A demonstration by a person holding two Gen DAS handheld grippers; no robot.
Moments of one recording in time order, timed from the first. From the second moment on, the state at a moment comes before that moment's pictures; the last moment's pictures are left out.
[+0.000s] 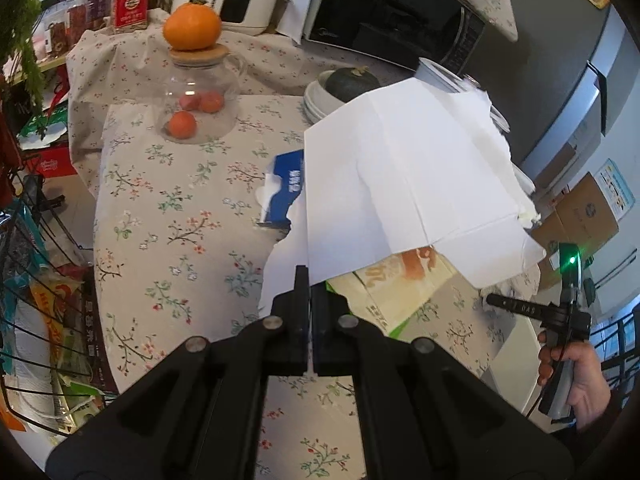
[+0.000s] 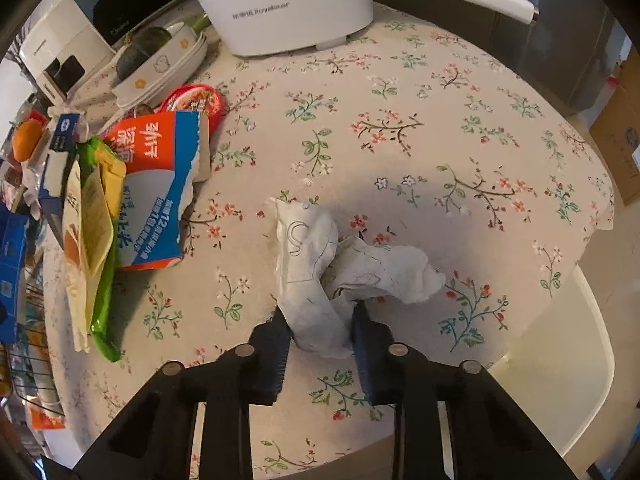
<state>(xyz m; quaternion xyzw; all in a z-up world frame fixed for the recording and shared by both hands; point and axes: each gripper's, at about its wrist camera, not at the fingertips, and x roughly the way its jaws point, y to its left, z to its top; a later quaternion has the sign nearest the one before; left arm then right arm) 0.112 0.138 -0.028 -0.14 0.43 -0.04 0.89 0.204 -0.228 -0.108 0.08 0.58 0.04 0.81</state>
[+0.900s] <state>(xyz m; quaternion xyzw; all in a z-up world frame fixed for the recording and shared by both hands) 0.089 -0.014 0.001 -0.03 0.42 -0.19 0.89 0.098 -0.319 0.011 0.11 0.45 0.04 0.89</state>
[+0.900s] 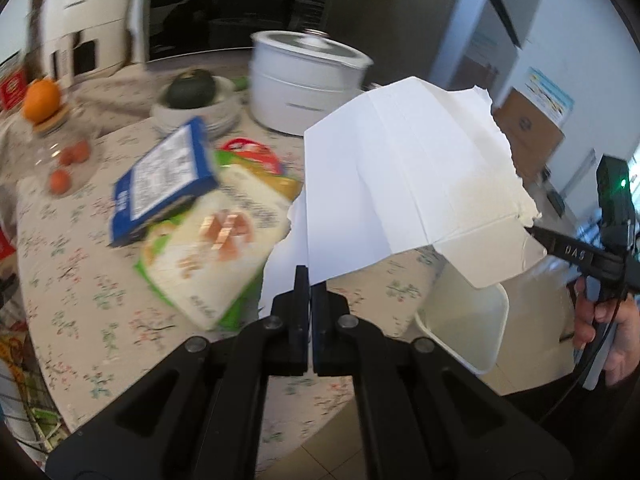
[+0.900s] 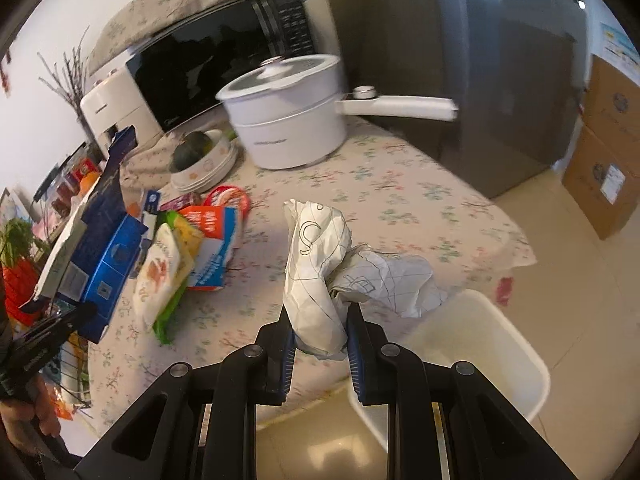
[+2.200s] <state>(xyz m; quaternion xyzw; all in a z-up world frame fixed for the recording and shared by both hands) 0.027 -0.300 -0.117 0.44 0.36 -0.27 0.78 -0.006 -0.513 -0.038 0.18 0.49 -0.10 0.85</state>
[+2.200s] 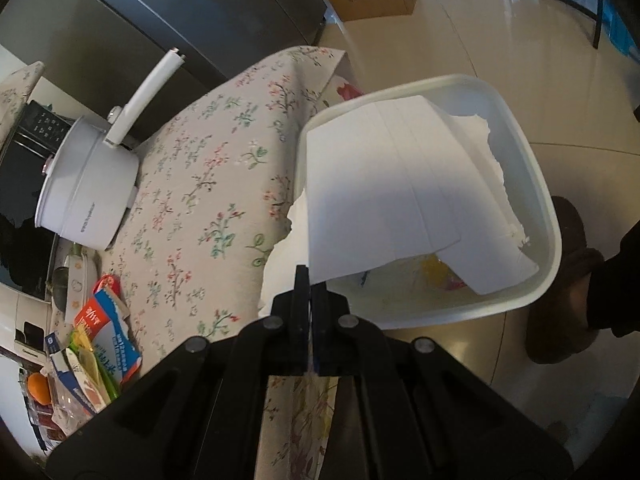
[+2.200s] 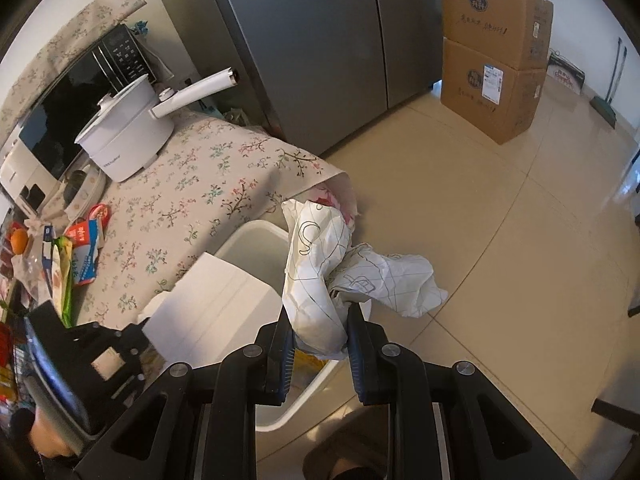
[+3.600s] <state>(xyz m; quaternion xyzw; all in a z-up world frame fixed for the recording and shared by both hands) 0.070 -0.140 -0.049 0.18 0.46 -0.23 0.84 0.060 -0.412 -0.085 0.13 0.58 -0.03 0.80</state>
